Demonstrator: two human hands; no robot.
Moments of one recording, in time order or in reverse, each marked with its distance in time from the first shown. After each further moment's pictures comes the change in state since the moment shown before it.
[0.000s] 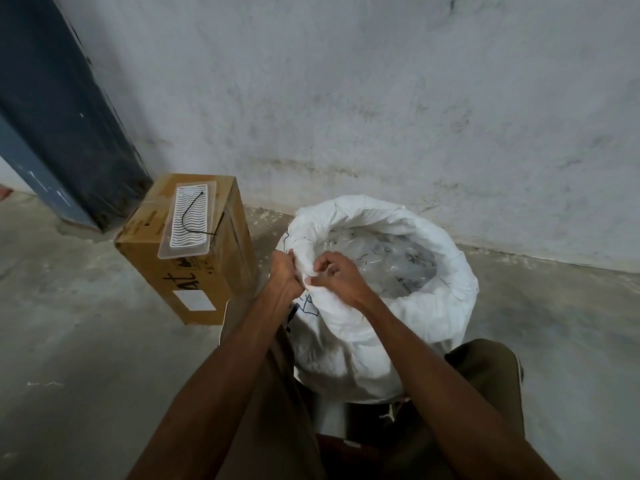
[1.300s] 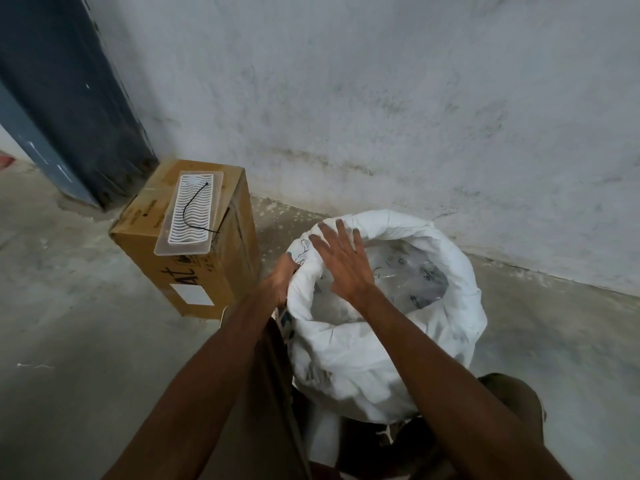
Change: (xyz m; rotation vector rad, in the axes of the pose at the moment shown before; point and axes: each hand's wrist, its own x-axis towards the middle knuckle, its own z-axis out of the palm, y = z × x) left_hand 0.025 0.018 -0.015 0.162 -0.214 -0.058; right_hand 0.069 0.012 0.004 -1.355 -0.068 -0.362
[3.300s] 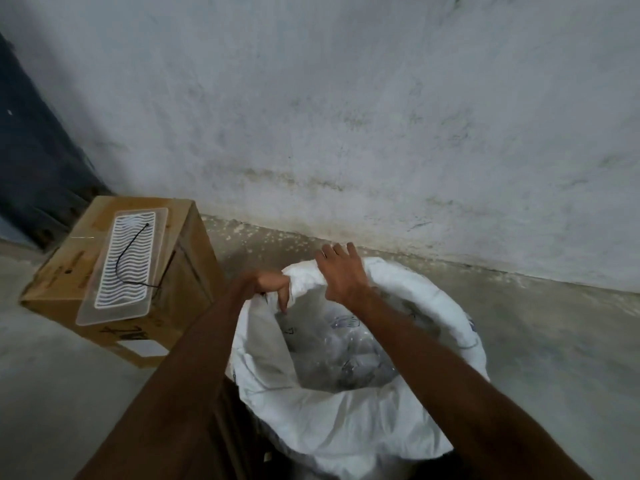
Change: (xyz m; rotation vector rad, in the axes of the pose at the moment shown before) left_hand 0.154 0.056 0.026 1.710 -0.245 -0.092; right_hand 0.063 0.095 0.027 -0.032 -0.199 0.085
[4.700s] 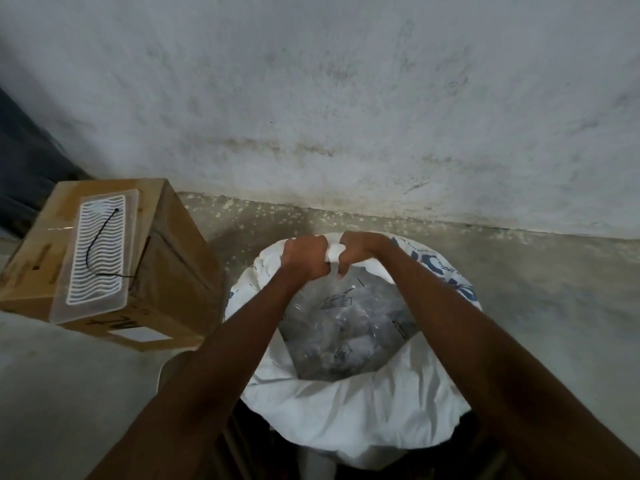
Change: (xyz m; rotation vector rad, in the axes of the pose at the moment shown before) left_hand 0.030 0.093 0.038 0.275 0.674 0.234; right_hand 0.015 0.069 0.016 0.637 -0.644 0.210
